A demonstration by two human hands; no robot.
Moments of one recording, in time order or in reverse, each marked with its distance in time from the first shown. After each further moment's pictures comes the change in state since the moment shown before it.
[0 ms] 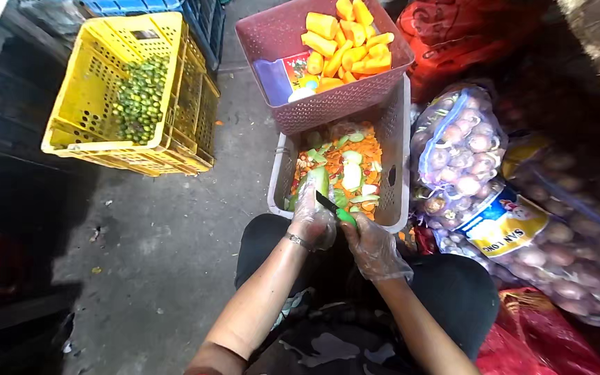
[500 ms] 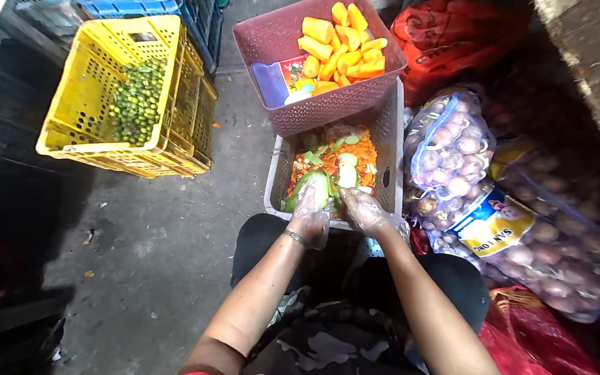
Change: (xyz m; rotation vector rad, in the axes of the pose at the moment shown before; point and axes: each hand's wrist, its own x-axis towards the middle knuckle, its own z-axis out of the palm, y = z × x) left_hand 0.014 -0.006 0.017 -1.123 -0.079 -0.350; right_hand 0.085 0.023 -0.010 0.203 -0.564 0.345
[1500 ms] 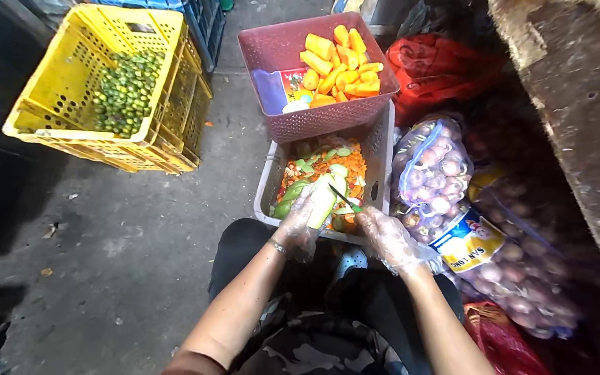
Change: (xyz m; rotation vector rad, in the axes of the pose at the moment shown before) left_hand -0.017 0.008 -0.003 0.059 -0.274 0.119; right_hand -0.071 -0.001 -0.047 -0.185 0.089 -0.141
